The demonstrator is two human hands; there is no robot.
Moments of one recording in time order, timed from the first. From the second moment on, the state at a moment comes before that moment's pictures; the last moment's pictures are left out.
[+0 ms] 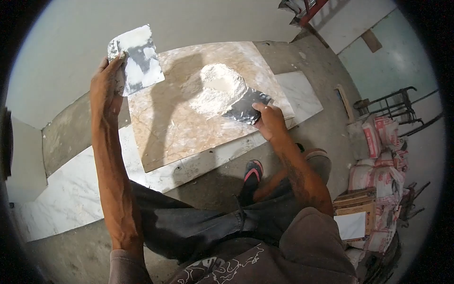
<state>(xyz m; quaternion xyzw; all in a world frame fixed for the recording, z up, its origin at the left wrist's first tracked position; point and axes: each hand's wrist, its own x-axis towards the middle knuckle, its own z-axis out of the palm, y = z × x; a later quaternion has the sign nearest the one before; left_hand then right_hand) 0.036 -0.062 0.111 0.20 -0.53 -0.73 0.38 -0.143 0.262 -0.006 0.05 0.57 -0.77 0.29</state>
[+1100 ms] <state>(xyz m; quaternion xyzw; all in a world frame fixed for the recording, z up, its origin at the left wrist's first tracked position) 0.035 -0.068 0.103 0.21 -0.52 -0.72 0.40 -0.037 0.272 0.003 0.09 0.55 -0.74 0.37</state>
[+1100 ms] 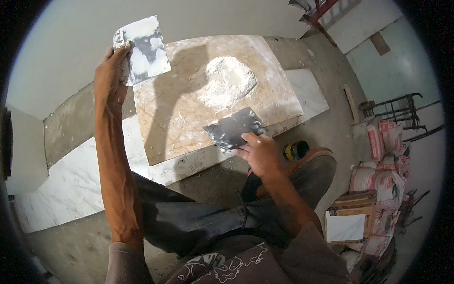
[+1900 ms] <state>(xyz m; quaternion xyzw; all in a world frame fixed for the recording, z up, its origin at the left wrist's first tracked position) 0.041 -0.067 0.106 0.19 -0.52 -0.73 0.40 -0.025 0.180 0.020 0.08 0.37 -0.88 0.29</state>
